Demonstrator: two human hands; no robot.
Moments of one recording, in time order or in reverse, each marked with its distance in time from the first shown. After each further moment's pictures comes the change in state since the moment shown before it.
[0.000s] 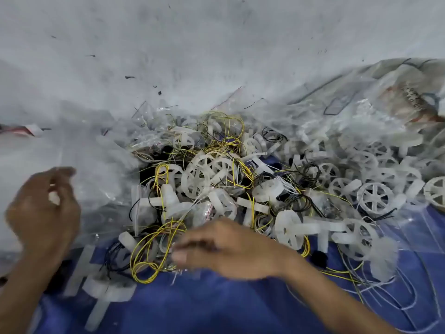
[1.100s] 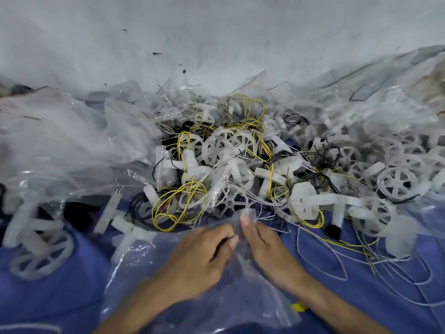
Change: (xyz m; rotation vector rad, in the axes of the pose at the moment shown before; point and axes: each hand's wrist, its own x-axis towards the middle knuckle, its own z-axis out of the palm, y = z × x) left_hand -0.165 0.087 0.043 -0.281 -0.806 0.357; right_hand -0.050 0.072 0.073 0.128 0.543 0.310
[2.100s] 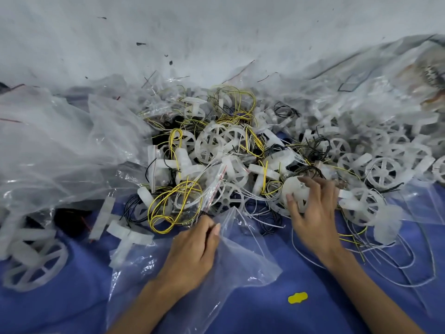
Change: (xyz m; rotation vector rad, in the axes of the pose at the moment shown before) left_hand -0.005 -0.023 0.012 0.019 0.165 -0.145; right_hand 0.021 0.039 -0.074 -0.681 0.672 -0.232
